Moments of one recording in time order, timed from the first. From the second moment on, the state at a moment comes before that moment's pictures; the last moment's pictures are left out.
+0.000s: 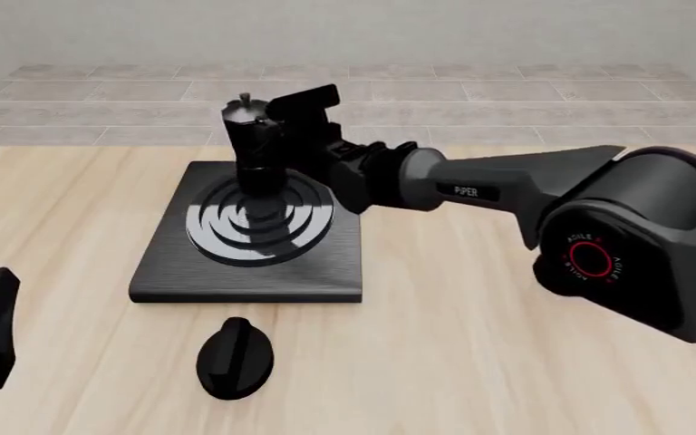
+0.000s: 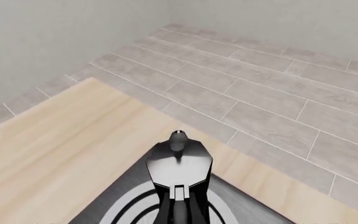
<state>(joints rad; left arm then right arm) 0.07 0.07 0.00 -0.04 -0.02 0.69 2.26 -1.68 -0.31 0.09</state>
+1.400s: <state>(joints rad) 0.07 0.05 -0.01 -0.02 -0.01 0.70 1.76 -1.27 -0.28 0.04</state>
